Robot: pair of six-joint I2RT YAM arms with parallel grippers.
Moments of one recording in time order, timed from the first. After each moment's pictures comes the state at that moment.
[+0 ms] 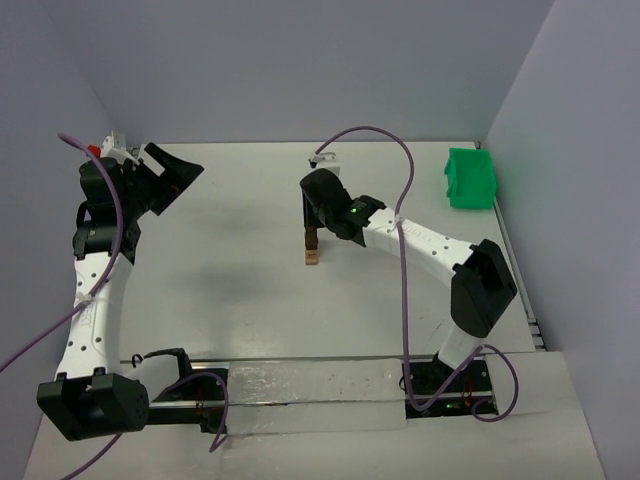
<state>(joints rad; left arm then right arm) 0.09 1.09 1.14 -0.37 0.36 -0.72 0.79 1.67 1.39 -0.40 0.38 0.47</state>
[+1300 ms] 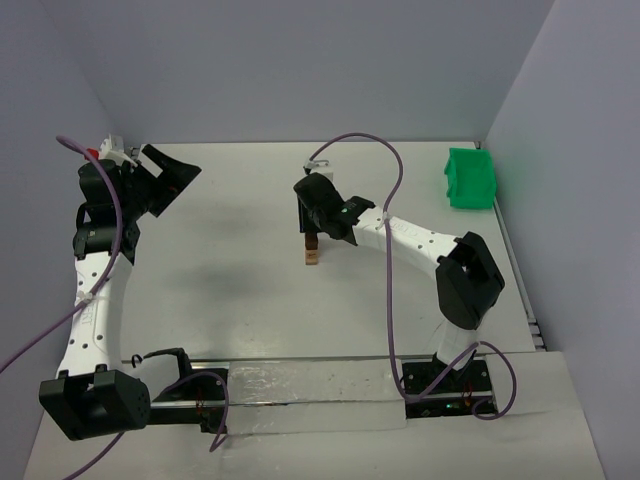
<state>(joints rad) 0.12 1.10 1.12 -0.36 0.36 -0.73 0.79 1.77 1.41 -0.41 0.32 0.51</state>
